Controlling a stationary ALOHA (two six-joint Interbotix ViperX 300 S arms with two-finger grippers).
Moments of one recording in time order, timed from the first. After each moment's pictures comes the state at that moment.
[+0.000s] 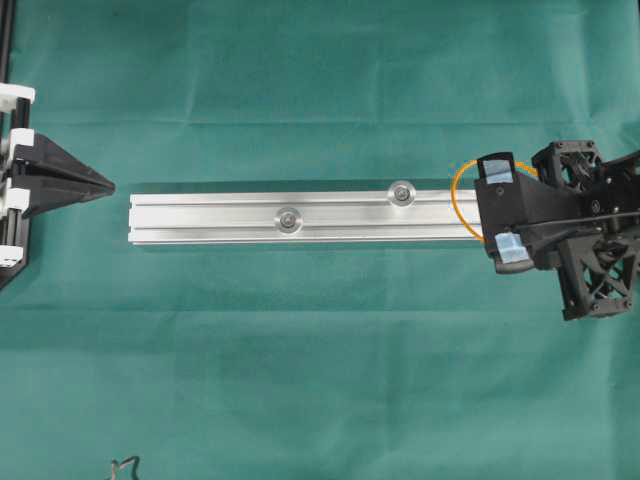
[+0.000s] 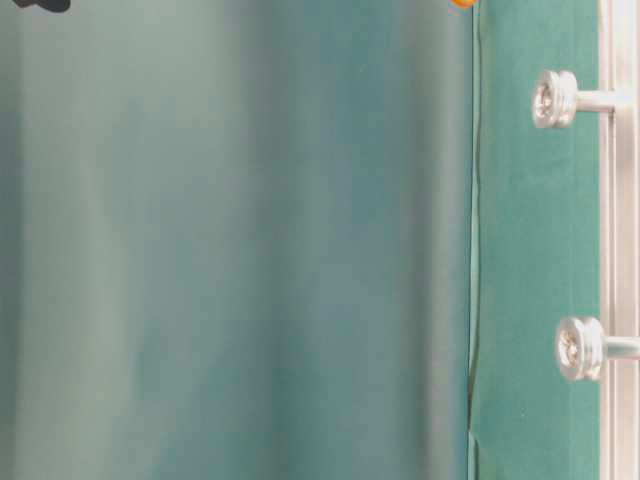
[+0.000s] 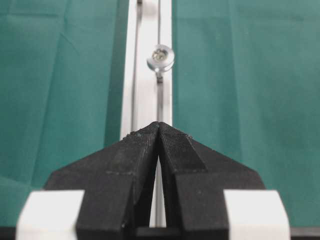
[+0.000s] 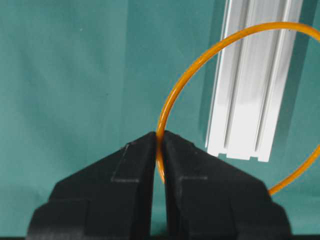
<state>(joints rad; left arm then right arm) 0.00 -1.01 1.05 0.03 0.41 -0.04 0.13 -0.40 0.58 0.08 1.16 0.18</state>
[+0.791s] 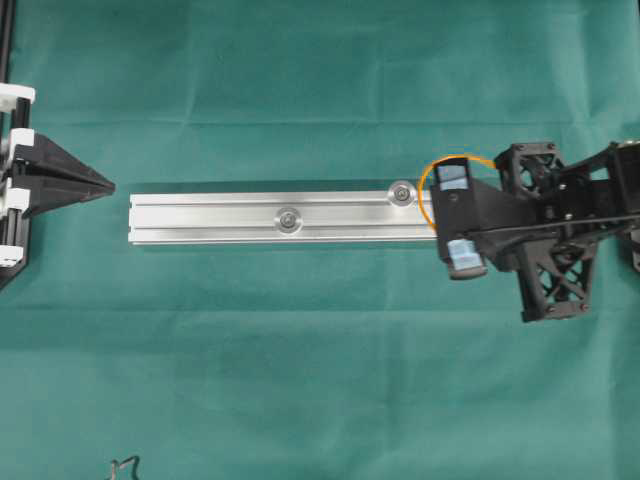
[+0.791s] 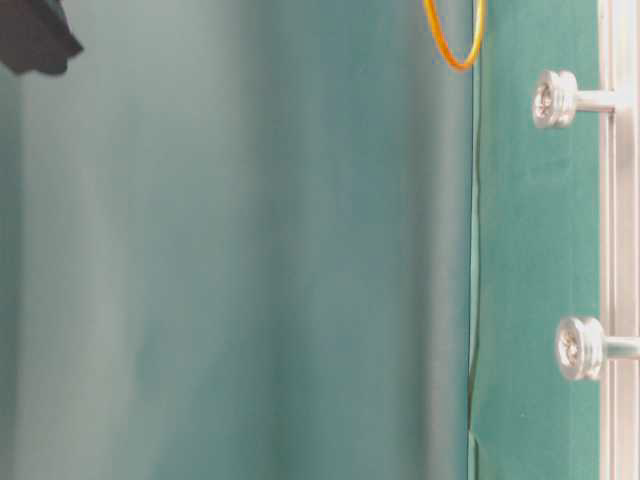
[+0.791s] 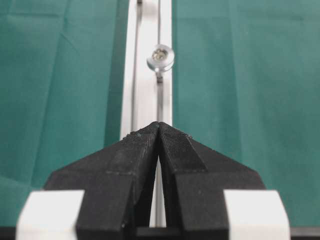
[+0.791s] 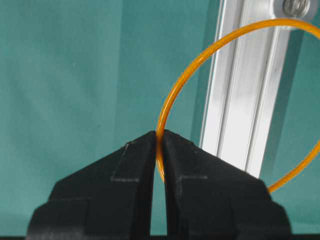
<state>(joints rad) 0.00 -1.01 1.05 0.03 0.41 -0.04 0.13 -0.28 0.48 0.04 1.13 0.18</state>
